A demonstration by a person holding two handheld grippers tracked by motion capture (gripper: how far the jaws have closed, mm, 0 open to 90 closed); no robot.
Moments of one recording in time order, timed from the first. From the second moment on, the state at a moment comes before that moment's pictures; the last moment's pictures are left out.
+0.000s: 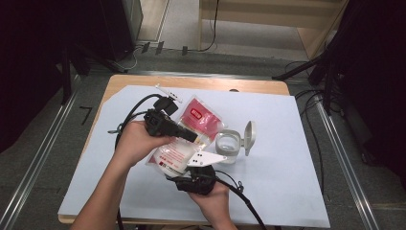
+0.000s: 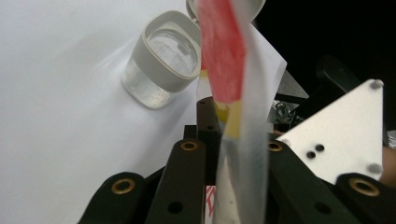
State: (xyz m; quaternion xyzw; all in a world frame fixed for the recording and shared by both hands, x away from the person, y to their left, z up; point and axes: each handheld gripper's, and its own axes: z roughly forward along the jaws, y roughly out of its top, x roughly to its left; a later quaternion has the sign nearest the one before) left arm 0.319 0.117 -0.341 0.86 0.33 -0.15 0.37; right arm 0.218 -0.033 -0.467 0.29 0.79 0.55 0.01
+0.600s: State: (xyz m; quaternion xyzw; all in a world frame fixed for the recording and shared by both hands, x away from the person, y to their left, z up) left arm 0.327 0.086 -0.328 0.88 0.32 -0.13 0.32; right arm 0.233 -0.020 -0.461 0.31 0.78 0.54 0.06
